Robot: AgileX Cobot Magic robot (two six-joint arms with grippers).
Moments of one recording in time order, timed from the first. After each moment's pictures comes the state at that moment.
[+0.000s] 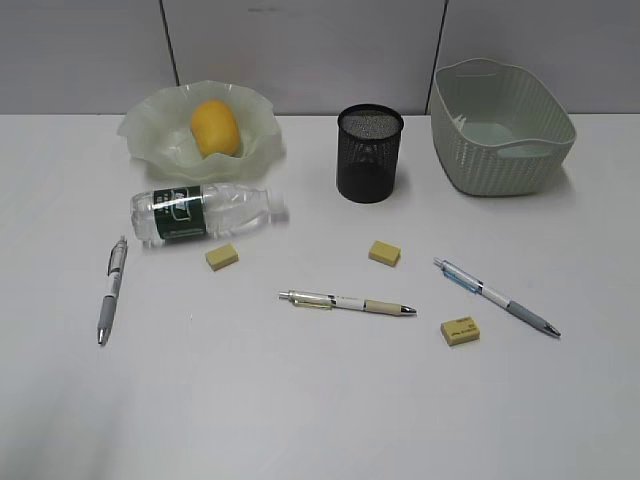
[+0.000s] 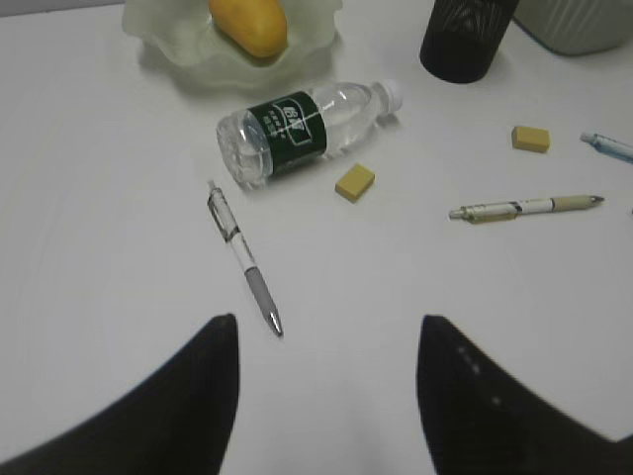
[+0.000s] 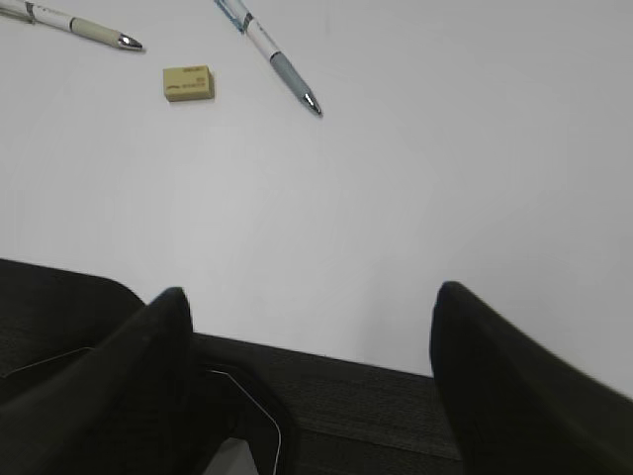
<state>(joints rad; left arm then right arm) -0.24 0.51 -0.48 -0.24 0.61 0.16 0.14 0.51 -0.60 0.06 1.04 -0.09</state>
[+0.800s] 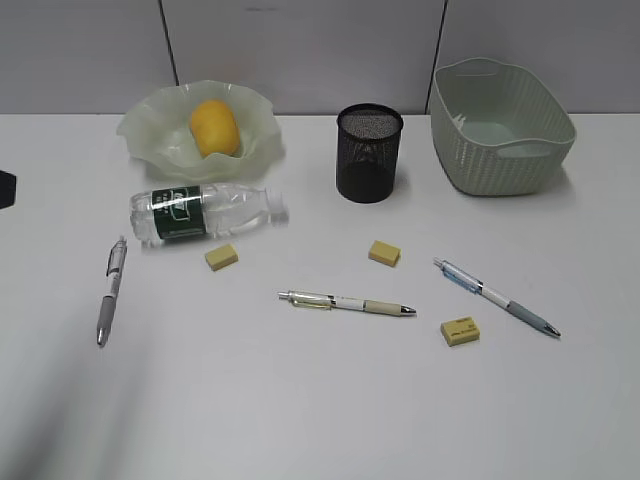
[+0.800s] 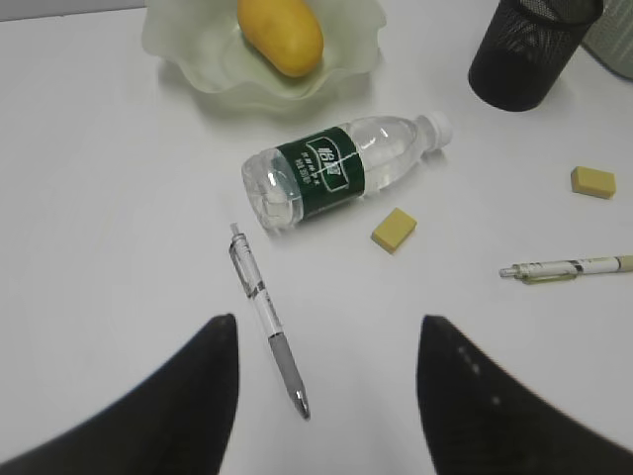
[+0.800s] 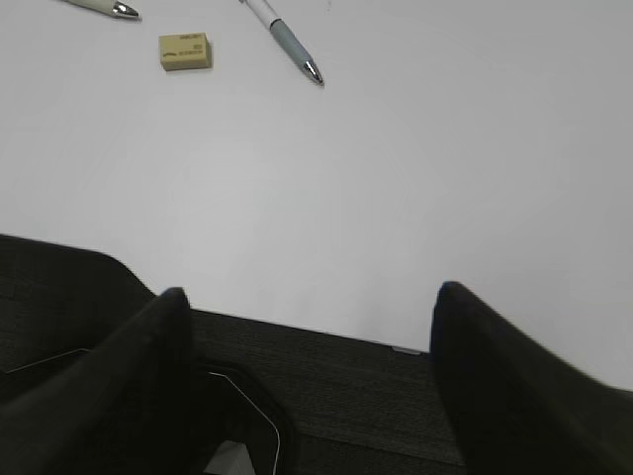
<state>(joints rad) -0.24 0.94 -0.63 -0.24 0.45 0.17 0.14 0.40 -0.52 0.06 1.06 -0.09</state>
